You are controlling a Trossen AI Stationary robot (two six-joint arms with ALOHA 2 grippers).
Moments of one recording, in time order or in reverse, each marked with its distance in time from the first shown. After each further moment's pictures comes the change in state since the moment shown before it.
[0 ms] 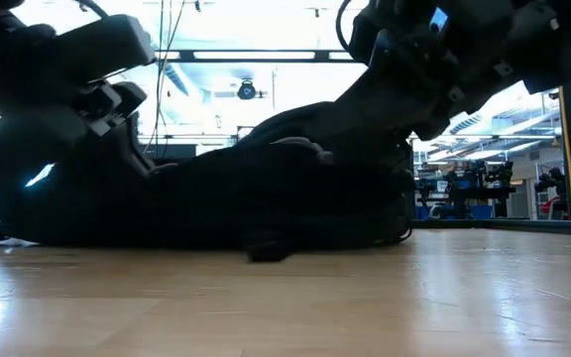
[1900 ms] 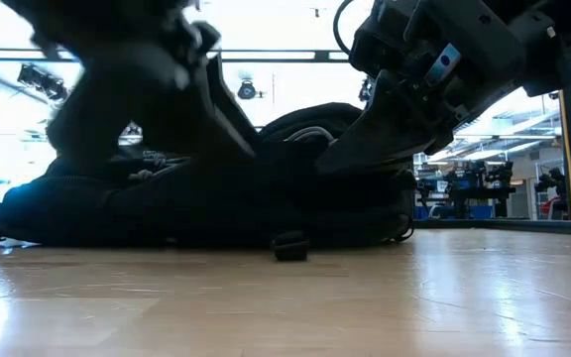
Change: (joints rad) left arm 0.058 0.138 0.251 0.072 -0.026 0.373; right arm -0.012 0.000 0.001 -0.076 -0.013 -0.086
